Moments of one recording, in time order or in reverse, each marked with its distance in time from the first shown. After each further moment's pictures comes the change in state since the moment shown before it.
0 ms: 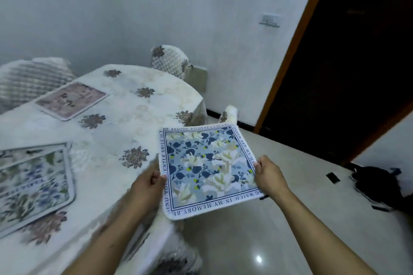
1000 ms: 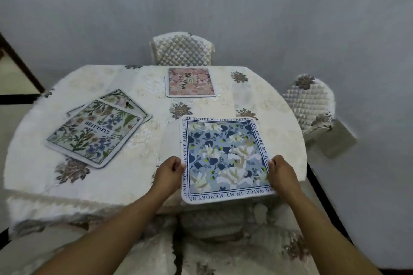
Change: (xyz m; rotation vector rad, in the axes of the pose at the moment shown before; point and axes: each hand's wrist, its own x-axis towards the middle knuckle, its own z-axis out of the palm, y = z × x) left_hand 0.261 -0.020 0.032 -0.218 0.701 -0.525; right_hand 0.430 -0.262 0.152 -0.156 -0.386 -0.852
